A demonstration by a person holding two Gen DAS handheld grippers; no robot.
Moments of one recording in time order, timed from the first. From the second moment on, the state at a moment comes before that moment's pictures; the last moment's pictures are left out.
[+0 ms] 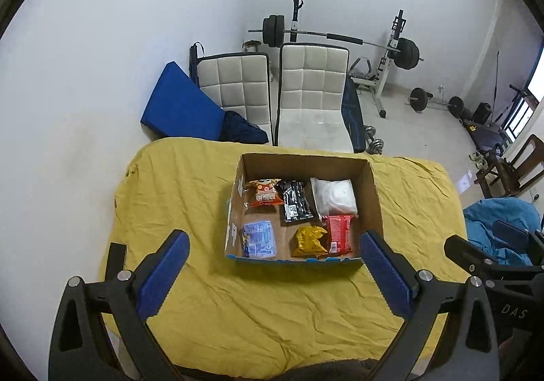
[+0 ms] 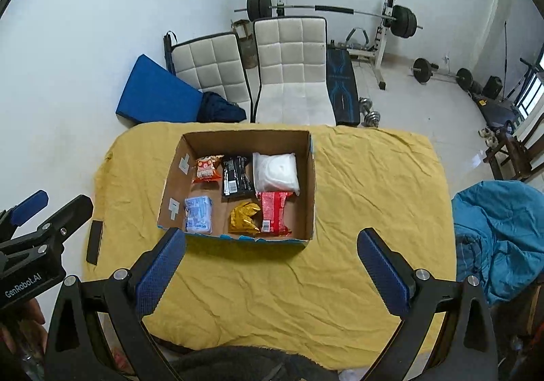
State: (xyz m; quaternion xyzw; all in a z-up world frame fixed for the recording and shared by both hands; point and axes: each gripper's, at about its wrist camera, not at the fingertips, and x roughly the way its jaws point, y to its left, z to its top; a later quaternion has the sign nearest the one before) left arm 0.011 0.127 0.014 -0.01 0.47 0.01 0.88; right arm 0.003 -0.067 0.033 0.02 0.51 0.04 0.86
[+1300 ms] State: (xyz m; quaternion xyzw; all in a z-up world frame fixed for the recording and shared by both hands) left arm -0.011 0.124 0.019 -0.03 0.46 0.01 0.89; right arm -0.021 -0.079 0.041 0.03 0.49 0.02 0.87
